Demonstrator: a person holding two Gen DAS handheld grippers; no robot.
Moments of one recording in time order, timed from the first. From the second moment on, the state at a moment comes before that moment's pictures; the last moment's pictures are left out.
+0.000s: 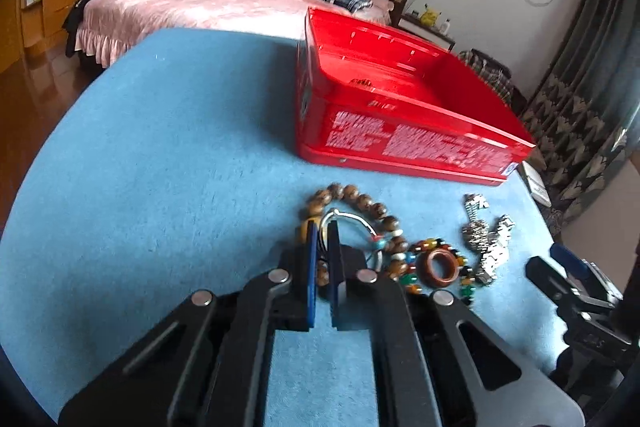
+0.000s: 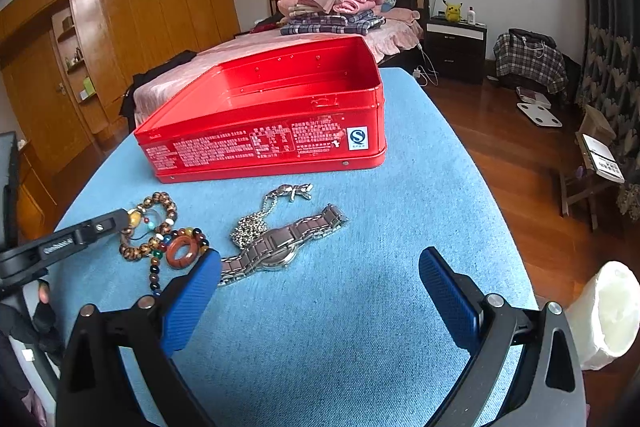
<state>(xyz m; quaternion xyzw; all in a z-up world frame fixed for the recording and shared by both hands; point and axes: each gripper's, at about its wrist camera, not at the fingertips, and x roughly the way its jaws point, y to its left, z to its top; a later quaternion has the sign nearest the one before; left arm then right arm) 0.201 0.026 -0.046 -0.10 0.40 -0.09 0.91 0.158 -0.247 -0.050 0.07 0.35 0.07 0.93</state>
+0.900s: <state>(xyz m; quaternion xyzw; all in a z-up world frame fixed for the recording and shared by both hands) 0.180 0.027 -0.044 -0.12 0.40 -0.10 0.90 0.157 -0.245 -0.052 0.07 0.35 0.07 0.93</state>
